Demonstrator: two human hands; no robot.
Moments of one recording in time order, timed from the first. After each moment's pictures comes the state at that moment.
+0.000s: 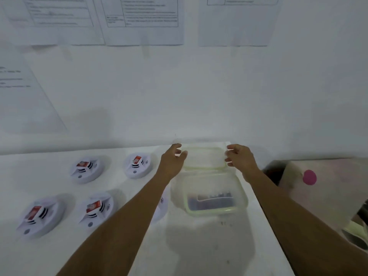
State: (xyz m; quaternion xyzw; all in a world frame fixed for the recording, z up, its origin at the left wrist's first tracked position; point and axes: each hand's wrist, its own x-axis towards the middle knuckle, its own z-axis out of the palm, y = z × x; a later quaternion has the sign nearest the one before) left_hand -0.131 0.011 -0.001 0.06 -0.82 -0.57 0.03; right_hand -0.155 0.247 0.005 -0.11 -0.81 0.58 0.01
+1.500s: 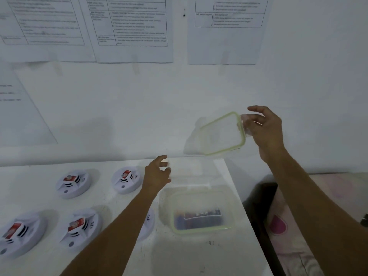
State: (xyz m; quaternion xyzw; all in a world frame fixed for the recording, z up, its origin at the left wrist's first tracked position) left_hand -0.139 0.006 -0.005 0.12 -0.77 -0.63 0.07; right_hand -0.167 0.290 0.139 0.02 -0.71 0.67 0.20
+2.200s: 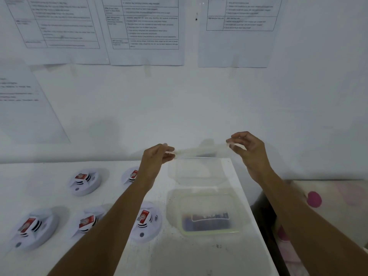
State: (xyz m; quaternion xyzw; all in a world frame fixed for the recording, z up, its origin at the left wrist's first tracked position) left_hand -0.134 -0.020 0.046 0.02 -0.67 -0.74 0.11; right_hand -0.165 0.267 0.078 0.10 -0.74 0.66 0.11
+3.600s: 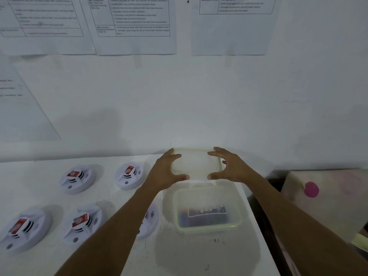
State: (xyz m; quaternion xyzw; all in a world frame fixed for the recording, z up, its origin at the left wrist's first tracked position) left_hand -0.142 0.002 -0.002 -0.05 -0.93 -0.36 0.03; right_hand -0.182 0.263 0.013 0.17 -0.92 0.35 -0.08
